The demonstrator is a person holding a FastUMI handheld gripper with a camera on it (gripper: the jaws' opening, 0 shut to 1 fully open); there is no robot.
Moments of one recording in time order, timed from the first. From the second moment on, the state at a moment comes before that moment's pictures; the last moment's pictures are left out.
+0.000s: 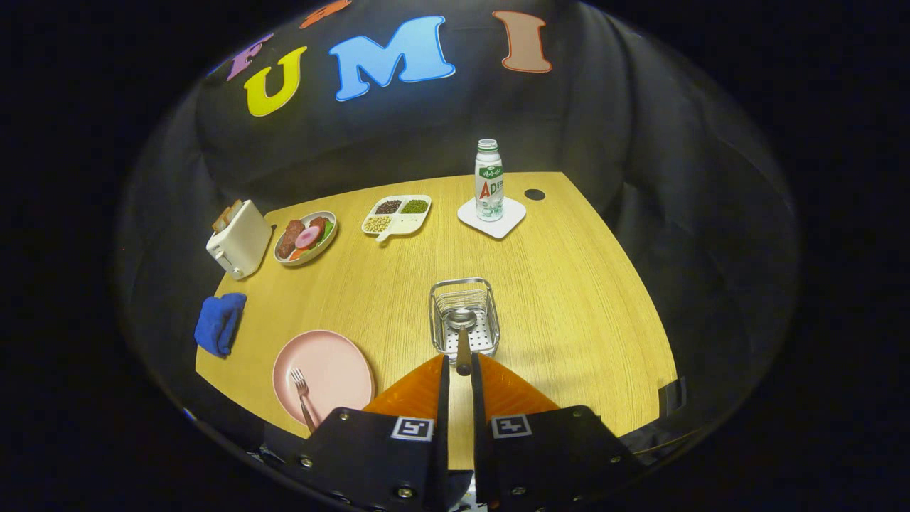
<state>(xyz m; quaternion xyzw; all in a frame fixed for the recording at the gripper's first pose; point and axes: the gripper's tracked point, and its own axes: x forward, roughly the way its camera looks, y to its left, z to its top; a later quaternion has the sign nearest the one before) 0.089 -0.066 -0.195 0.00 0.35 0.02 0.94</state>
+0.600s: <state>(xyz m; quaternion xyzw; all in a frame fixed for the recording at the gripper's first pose) 0.069 0.003 -0.187 -0.01 0.31 0.08 0.95</state>
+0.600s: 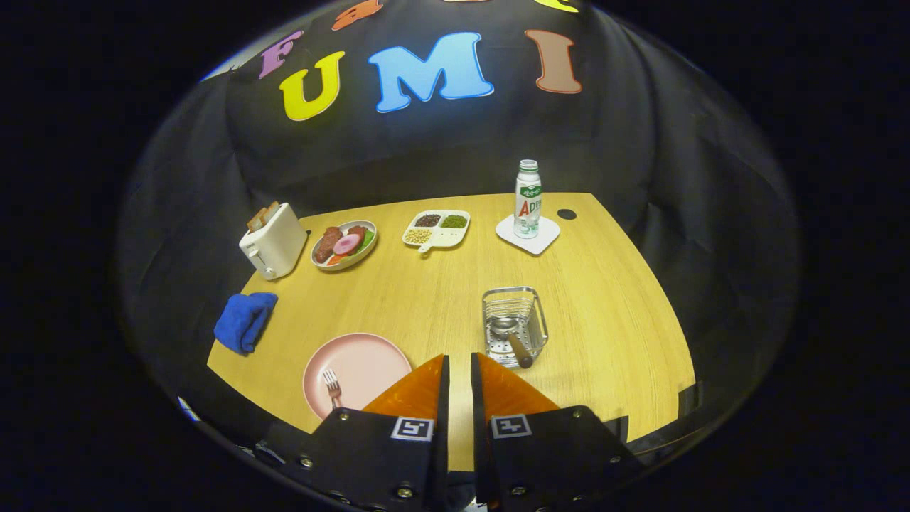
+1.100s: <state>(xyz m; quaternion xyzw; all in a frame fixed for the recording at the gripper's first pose) 0.027 0.091 -0.260 -0.03 0.37 0.17 0.91</state>
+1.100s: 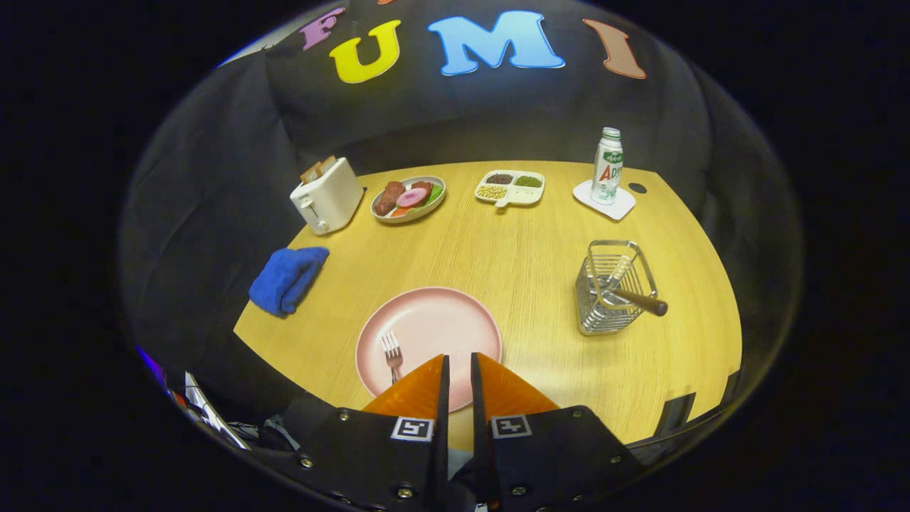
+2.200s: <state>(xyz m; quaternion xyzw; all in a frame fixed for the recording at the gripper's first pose) -0.039 0.128 -0.360 -0.04 0.50 0.21 0.84</state>
